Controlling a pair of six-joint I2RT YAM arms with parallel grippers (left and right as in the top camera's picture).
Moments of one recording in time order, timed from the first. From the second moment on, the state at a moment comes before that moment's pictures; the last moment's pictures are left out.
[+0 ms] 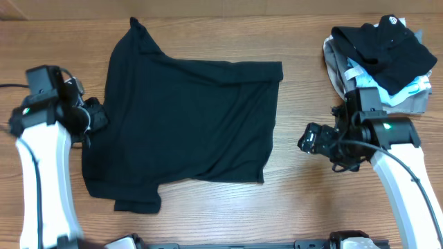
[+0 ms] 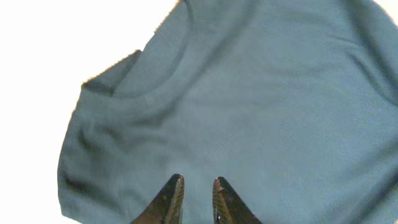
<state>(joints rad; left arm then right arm) 0.32 1.43 1.29 -1.06 0.15 -0.23 0.05 1.26 1.08 -1.21 -0.25 0.38</state>
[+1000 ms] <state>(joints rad) -0.06 1.24 0.50 -0.83 0.17 -0.75 0.05 1.31 1.08 -1.28 -0.25 0.38</state>
